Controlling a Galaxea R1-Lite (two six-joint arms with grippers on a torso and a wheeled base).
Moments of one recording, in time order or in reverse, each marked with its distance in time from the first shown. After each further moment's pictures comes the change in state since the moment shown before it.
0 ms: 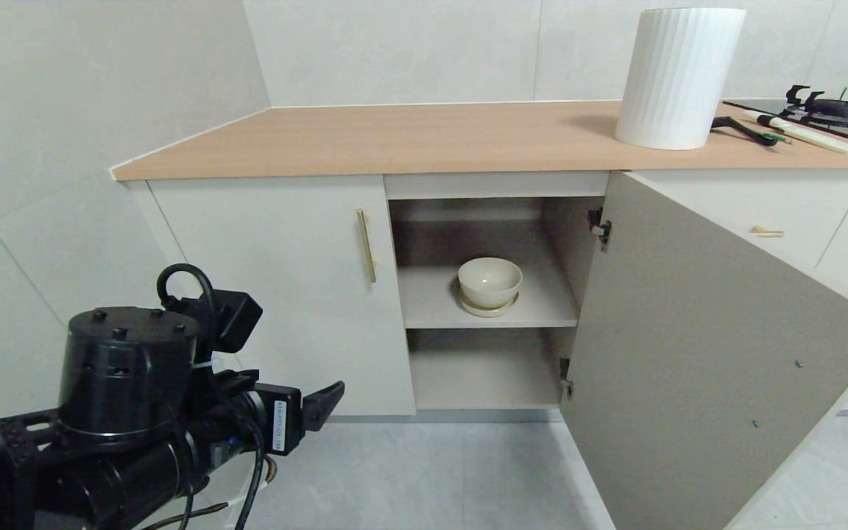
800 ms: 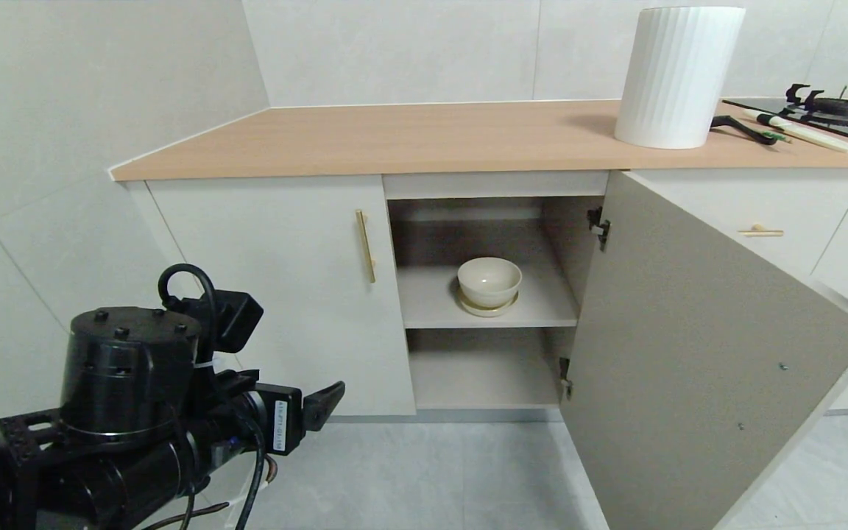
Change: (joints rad) left arm 0.000 0.001 0.000 0.000 0.000 -0.001; right arm -0.243 0.258 0.174 -0.386 0.090 0.003
